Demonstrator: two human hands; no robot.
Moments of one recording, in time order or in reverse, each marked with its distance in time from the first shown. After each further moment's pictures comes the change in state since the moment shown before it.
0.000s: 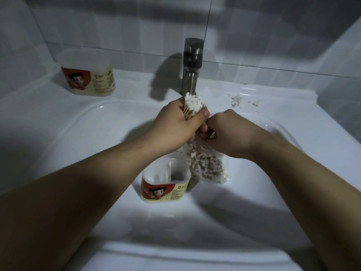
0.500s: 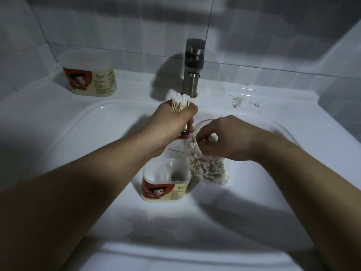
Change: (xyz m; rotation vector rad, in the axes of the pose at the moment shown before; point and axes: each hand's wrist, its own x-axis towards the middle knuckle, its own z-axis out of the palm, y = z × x) left_hand 0.008 -0.006 -0.004 -0.300 0.127 -0.261; right_hand -0.005 0.003 0.000 0.140 -0.115 -0.038
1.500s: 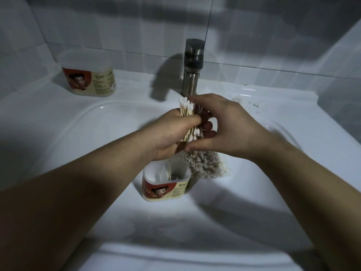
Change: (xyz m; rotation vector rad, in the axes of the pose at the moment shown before) left_hand -0.018 0.012 0.005 -0.271 -0.349 -0.160; right_hand 0.004 0.002 0.000 0.138 0.384 -0.226
